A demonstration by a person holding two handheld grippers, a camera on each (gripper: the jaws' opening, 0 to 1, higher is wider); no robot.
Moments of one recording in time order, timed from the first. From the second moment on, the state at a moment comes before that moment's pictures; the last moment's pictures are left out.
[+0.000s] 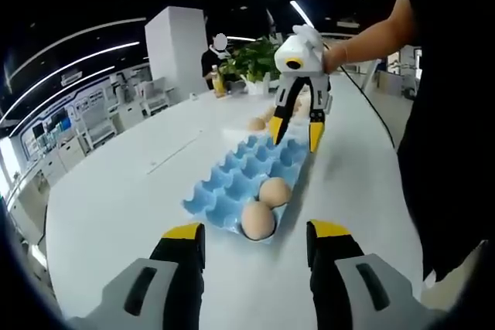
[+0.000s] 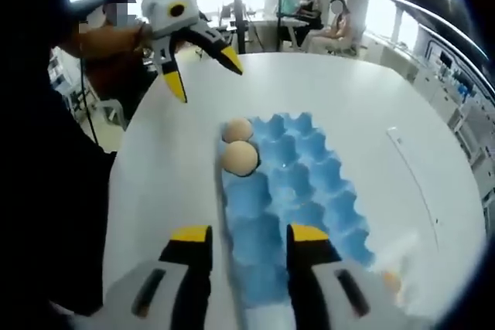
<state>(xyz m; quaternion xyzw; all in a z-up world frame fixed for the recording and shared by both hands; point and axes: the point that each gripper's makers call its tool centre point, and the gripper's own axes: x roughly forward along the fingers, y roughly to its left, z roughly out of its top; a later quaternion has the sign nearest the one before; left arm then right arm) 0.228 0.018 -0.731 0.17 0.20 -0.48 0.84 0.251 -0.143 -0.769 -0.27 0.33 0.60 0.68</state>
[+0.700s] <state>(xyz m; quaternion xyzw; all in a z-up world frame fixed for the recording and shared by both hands) 0.229 0.017 -0.730 0.17 0.20 -0.48 0.84 0.260 -0.203 -0.770 -0.27 0.36 0.54 0.71</state>
